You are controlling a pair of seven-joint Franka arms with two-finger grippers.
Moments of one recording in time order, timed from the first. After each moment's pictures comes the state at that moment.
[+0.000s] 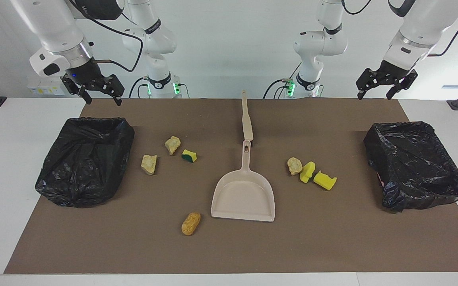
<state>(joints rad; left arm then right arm) -0.11 -0.13 0.03 -1.69 -0.01 1.53 -0.01 -0.11 -0.01 0.07 -1.56 0.02 1.50 0.06</state>
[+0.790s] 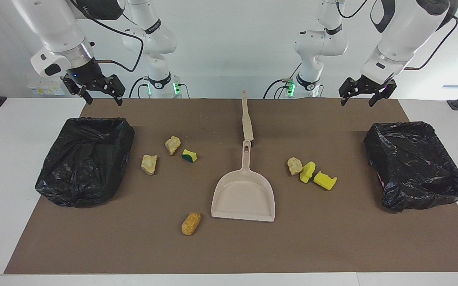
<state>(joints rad) -0.21 -0.13 0.03 -1.84 -0.02 1.64 -0.05 -0.05 -0.04 0.08 -1.70 0.02 1.66 0.05</state>
